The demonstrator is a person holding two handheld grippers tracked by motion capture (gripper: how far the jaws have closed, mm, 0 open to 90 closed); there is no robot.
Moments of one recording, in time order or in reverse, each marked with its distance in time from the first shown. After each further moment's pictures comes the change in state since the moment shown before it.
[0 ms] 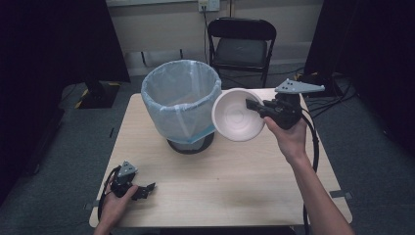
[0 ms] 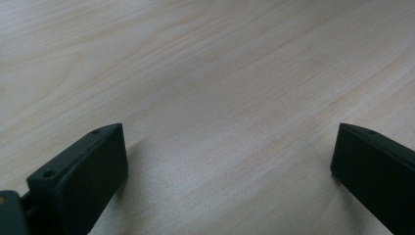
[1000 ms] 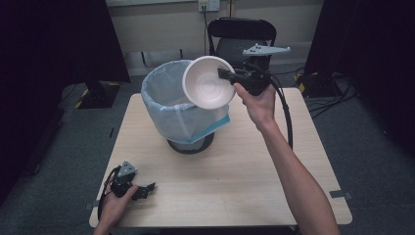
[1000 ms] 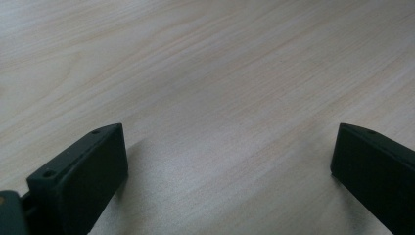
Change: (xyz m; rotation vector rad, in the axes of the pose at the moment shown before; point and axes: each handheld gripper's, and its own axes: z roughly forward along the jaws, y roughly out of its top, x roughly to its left) left arm 0.000 0.000 0.000 -0.001 0.000 0.000; right arm 0.009 0.073 0.071 -0.044 0.030 0.011
